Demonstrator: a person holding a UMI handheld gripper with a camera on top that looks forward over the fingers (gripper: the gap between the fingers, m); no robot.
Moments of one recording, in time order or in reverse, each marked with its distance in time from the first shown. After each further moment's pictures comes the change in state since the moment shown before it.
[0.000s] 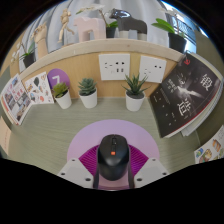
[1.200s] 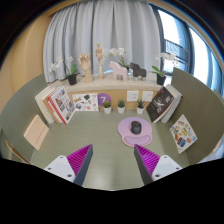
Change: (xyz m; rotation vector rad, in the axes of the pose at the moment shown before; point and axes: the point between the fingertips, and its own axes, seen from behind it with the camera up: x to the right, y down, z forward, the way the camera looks) arm -0.154 0.052 -0.362 0.172 0.015 0.010
